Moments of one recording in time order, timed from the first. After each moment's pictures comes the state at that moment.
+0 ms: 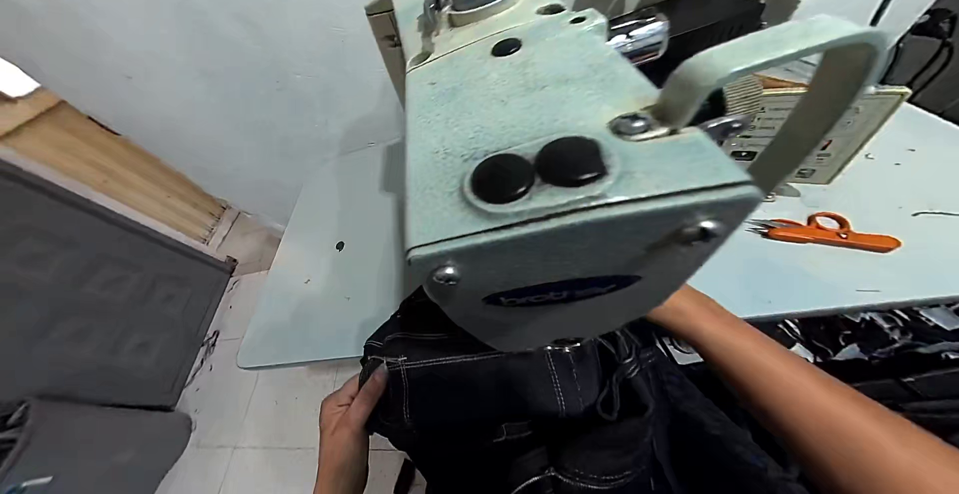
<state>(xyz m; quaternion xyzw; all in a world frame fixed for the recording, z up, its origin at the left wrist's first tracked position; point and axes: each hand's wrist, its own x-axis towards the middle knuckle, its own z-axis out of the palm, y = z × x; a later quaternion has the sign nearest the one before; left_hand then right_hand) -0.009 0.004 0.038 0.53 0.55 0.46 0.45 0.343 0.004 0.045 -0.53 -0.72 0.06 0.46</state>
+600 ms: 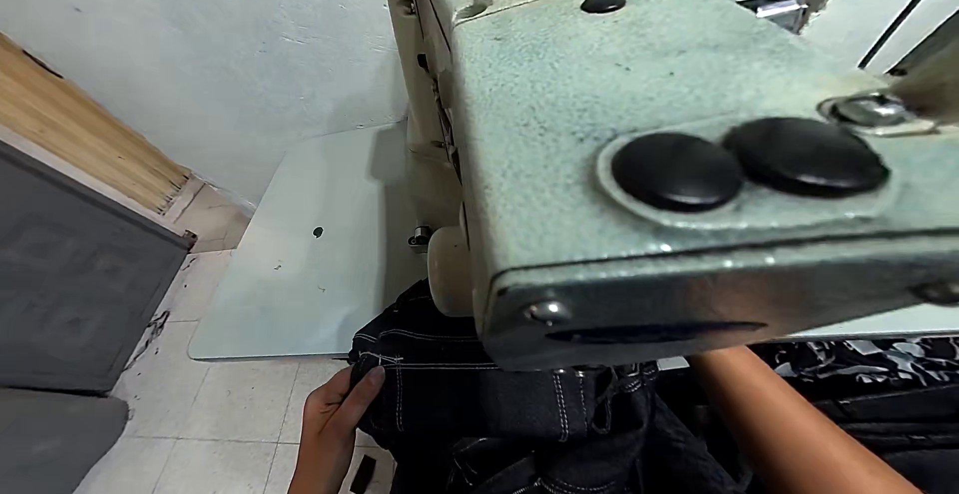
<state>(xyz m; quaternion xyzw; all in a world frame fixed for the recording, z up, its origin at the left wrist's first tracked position) -0.011 0.016 0.018 0.58 0.50 0.45 0.46 0.353 -0.003 0.064 -0.63 -0.66 0.23 0.35</state>
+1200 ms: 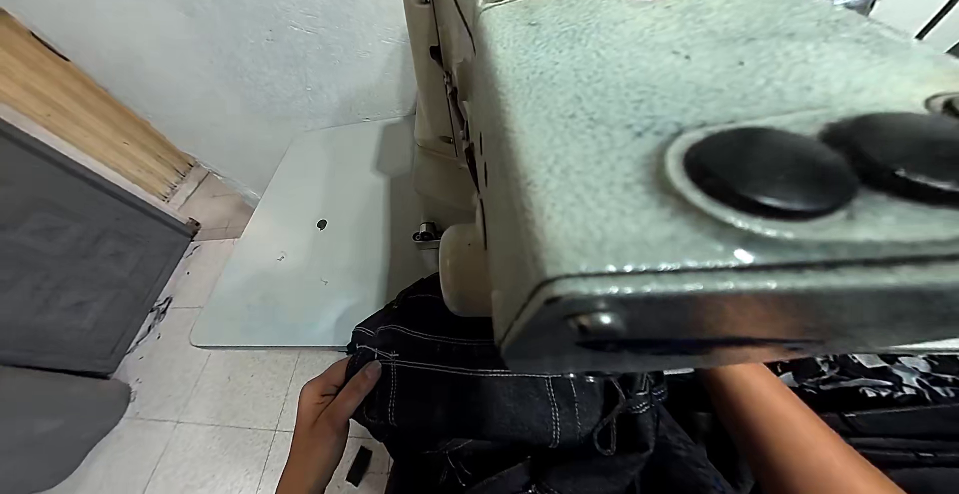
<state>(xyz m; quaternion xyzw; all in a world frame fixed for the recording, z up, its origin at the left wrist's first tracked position) -0.023 0.024 0.012 0.61 0.48 0.45 0.45 0.344 -0.012 0.069 -0.71 -0.58 0.28 0.28</state>
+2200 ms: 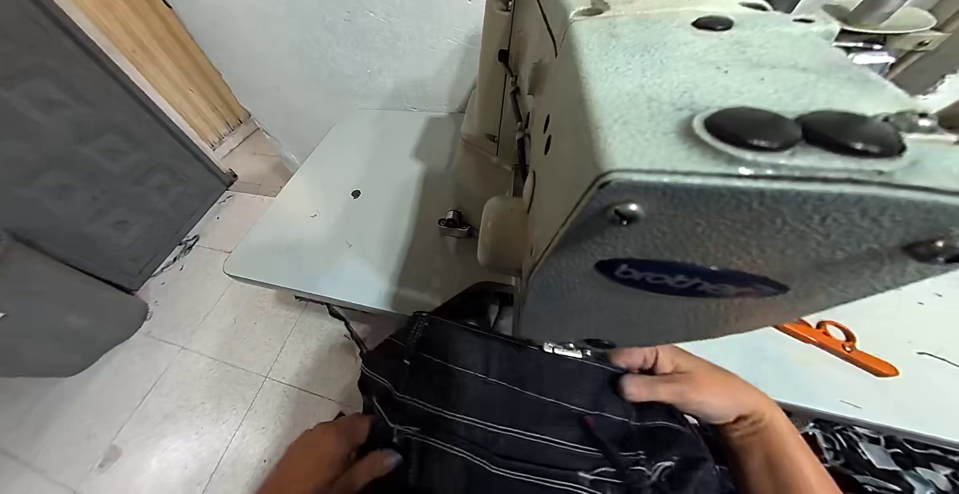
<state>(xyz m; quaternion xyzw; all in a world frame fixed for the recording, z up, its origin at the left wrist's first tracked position) -0.052 -0.066 0.037 0.76 0.52 0.04 0.37 0.397 -0.028 -0.002 -0.34 -0.64 0.61 0.30</state>
